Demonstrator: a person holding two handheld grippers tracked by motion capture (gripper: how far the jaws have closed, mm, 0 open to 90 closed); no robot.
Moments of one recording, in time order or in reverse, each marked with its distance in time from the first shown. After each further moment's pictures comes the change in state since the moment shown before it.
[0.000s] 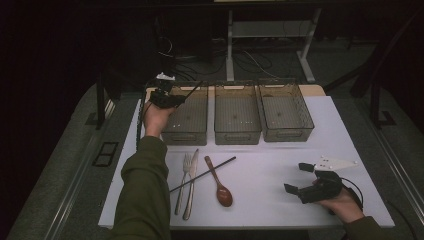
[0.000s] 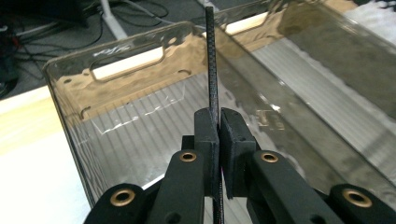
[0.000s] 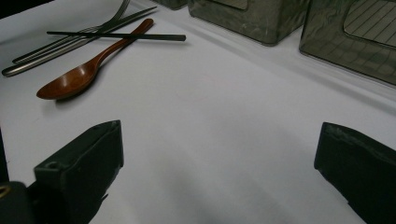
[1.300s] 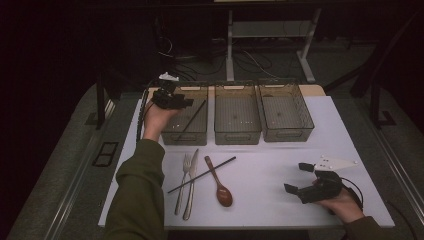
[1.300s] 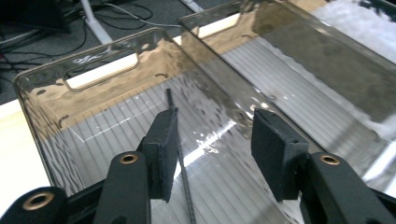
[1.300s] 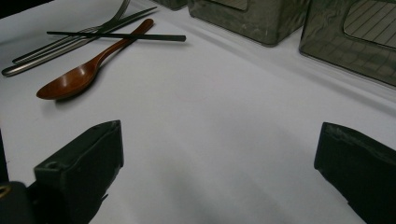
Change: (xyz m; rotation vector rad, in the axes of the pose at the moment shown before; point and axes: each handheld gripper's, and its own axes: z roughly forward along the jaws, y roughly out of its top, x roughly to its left) left arm -0.023 0.006 -0.022 0.003 -0.054 0.105; right arm 0.000 0.000 0.000 -0.001 -0.002 -0.002
